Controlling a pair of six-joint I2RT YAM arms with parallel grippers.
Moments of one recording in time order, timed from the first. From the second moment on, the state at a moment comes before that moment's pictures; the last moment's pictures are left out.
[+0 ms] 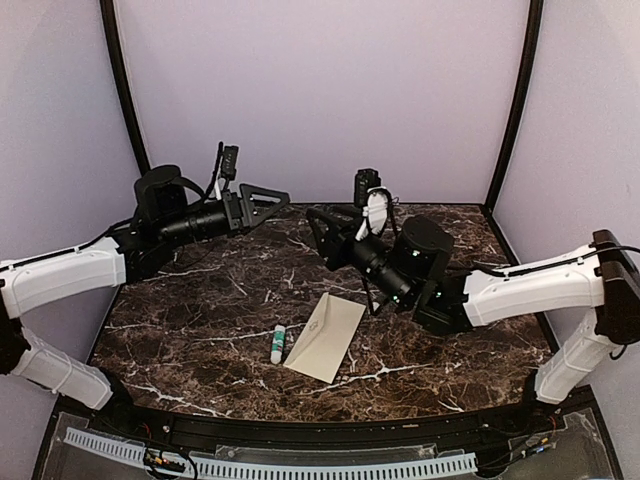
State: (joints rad) left arm -0.65 1.30 0.95 0.34 0.51 -0.75; right arm 1.15 1.57 0.96 0.81 0.38 0.19
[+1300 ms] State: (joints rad) left arm -0.52 1.42 0.67 -0.49 -0.07 -0.68; right arm 1.06 1.39 0.81 0.28 0.35 0.51
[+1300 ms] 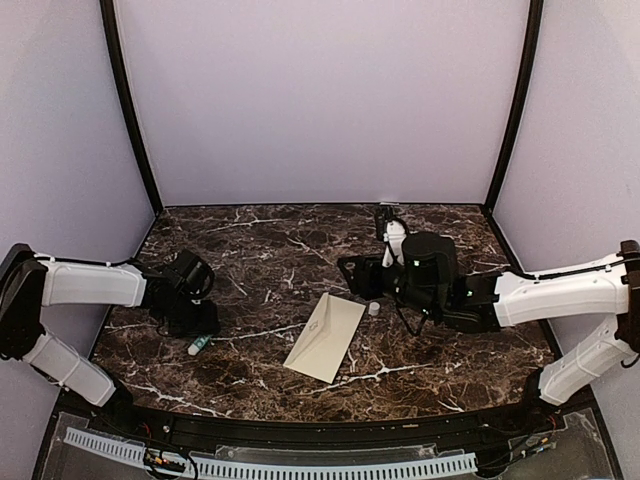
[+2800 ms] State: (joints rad) left arm -0.47 1.39 0.96 -0.56 0.25 -0.39; right arm 1.02 1.83 1.11 -0.01 -0.04 0.58
